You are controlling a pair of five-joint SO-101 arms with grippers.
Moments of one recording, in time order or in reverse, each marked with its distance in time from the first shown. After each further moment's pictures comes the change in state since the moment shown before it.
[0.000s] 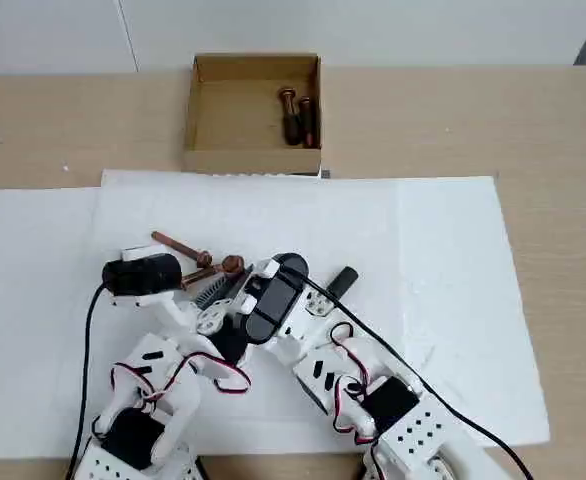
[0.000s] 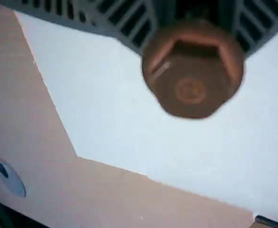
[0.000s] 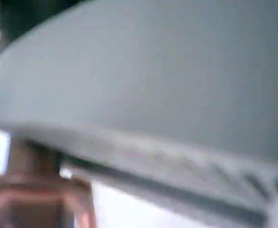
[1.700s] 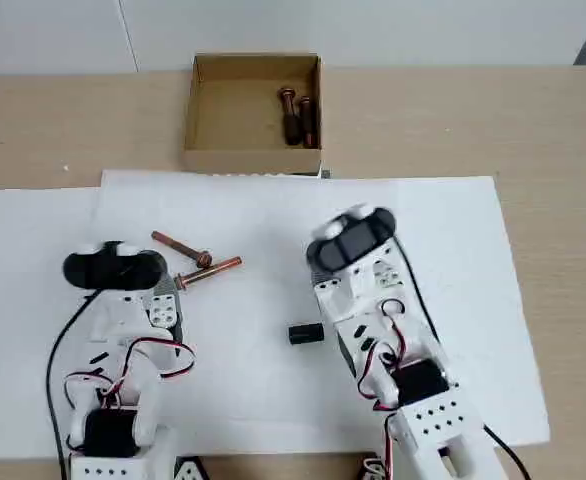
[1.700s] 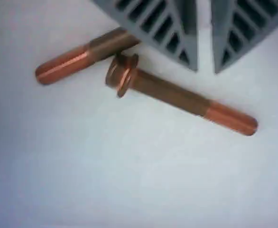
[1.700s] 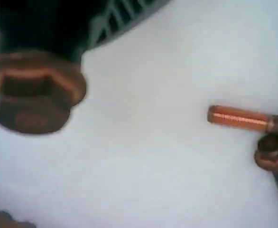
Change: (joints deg) left arm -28.4 0.0 -0.8 9.6 -40.4; right arm 19.9 2.0 -6.9 10.2 -12.5
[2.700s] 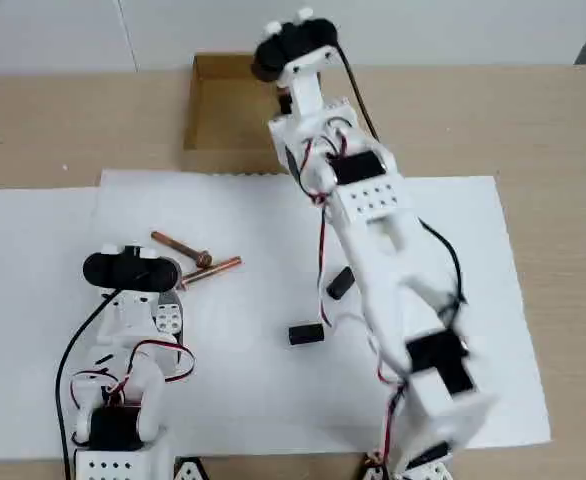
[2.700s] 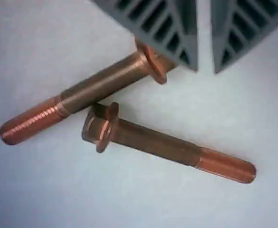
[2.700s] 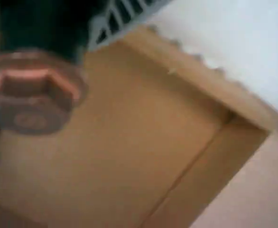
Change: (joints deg) left arm -0.4 0.0 5.1 0.0 -4.6; right arm 1.0 80.1 -86.2 6.6 6.3
